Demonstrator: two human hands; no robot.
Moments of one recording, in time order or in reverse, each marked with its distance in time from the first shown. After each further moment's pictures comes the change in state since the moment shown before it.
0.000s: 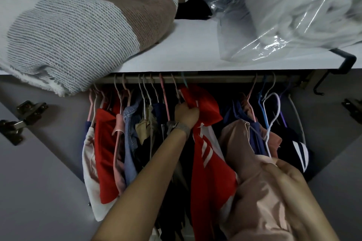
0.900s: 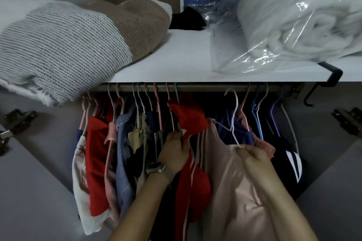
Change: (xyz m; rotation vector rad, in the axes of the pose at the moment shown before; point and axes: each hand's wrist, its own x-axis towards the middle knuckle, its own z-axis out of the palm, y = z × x) left_hand -0.042 -0.059 -0.020 0.536 -0.066 0.304; right_hand 0.054 -0.013 0.031 -0.151 -0.044 -0.147
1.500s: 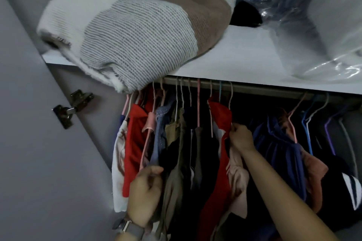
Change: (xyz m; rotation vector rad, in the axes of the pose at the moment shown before) left_hand -0.125 -0.101 -0.081 -0.213 0.387 -0.274; right_hand 0.125 0.014 0.126 -0.444 -0.104 -0.110
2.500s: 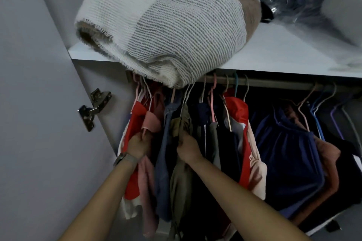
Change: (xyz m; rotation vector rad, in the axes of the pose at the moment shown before) left_hand 0.164 -0.057 -0.048 0.085 -0.122 -0.152; right_hand -0.082 -0.084 0.176 -0.056 -0.257 -0.169
